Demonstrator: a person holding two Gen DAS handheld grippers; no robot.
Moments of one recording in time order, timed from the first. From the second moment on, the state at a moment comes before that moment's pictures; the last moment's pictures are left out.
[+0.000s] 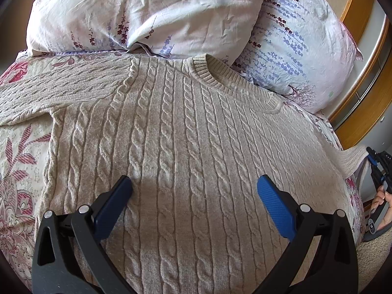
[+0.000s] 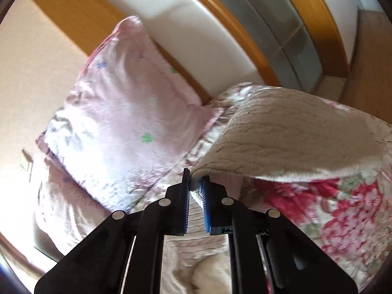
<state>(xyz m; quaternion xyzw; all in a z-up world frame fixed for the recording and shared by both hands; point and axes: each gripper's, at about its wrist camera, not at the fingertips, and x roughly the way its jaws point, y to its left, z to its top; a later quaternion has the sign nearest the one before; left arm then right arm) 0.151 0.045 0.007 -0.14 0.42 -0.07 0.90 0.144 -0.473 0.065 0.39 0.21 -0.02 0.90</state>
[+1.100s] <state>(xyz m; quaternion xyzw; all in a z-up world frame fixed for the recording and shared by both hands) 0.148 0.048 0.010 -0.15 0.41 -0.08 0.89 0.150 -0.456 -0.021 0.54 0.30 -0.05 0.79</state>
